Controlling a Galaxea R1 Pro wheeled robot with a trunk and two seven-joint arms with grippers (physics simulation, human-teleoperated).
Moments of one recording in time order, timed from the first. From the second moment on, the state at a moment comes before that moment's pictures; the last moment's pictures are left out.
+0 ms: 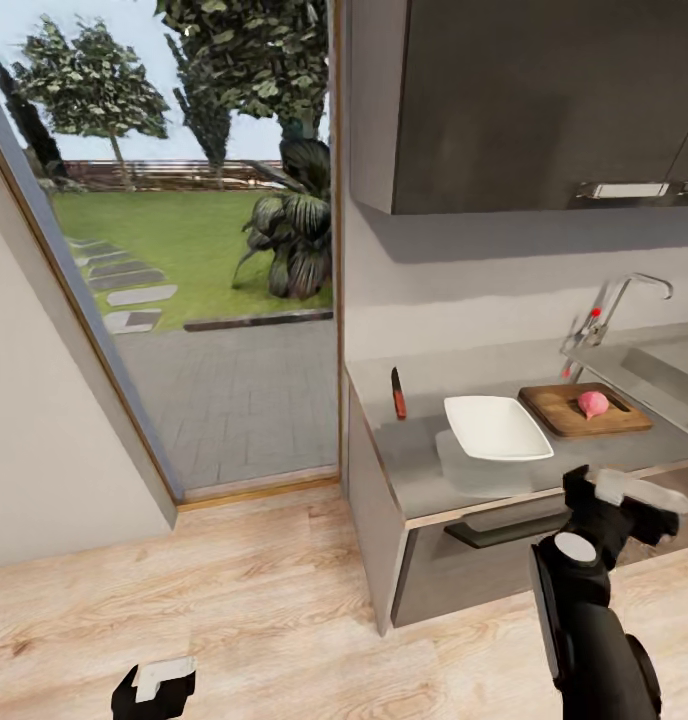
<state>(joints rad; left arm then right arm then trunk) -0.47 0.07 -0.37 0.08 0.43 -0.70 0.13 -0.34 0.11 -0.21 -1.63 0.29 0.40 -0.65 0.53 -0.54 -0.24</state>
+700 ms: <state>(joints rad) -0.47 0.07 -0.37 0.08 0.43 -0.70 0.13 -1.23 0.17 0.03 -0.92 -0.06 0.76 -0.65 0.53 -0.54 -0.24</state>
